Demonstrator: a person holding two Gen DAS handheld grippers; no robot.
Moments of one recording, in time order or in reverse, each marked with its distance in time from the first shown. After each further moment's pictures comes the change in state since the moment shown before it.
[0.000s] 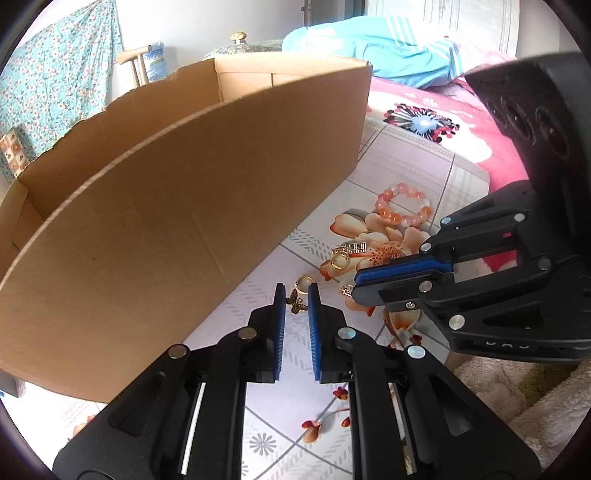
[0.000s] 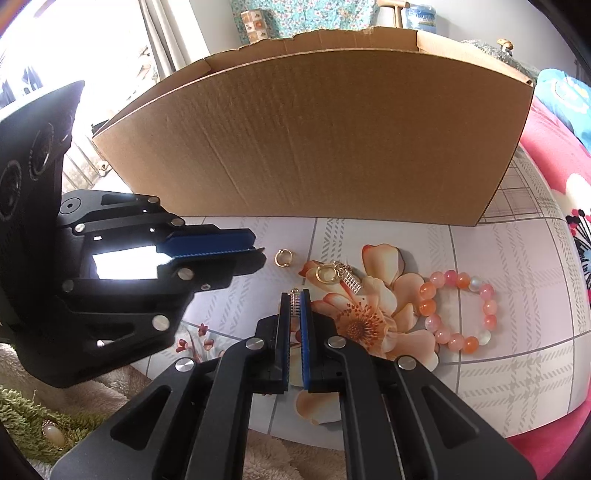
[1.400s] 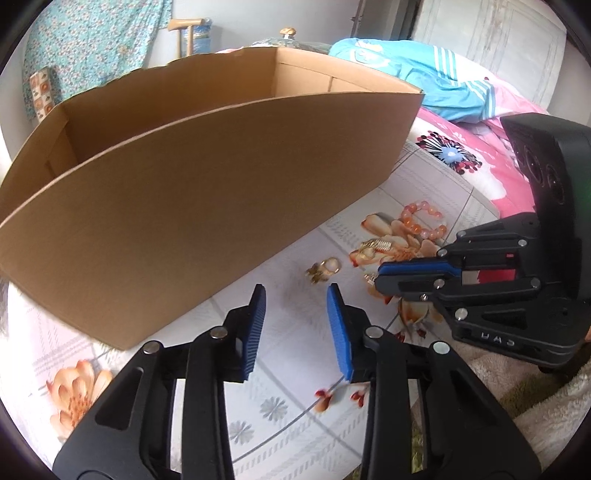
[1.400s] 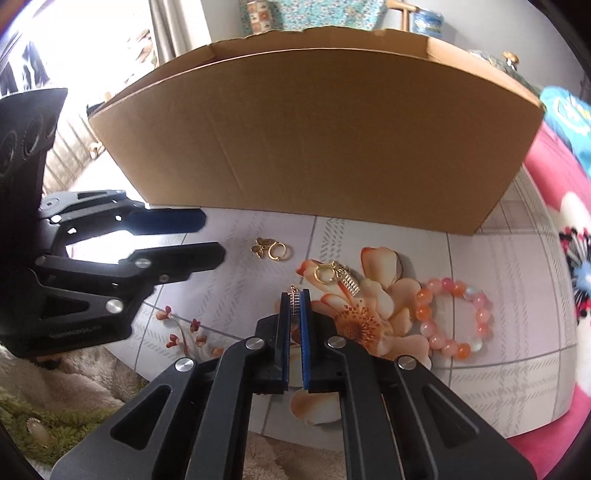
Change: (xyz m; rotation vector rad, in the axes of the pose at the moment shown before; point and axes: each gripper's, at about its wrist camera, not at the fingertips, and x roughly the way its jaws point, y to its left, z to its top) left arm -0.009 0.024 -0.014 -0.204 -0.012 -0.005; right arm 0.005 0.022 0.002 -0.042 0.025 -0.049
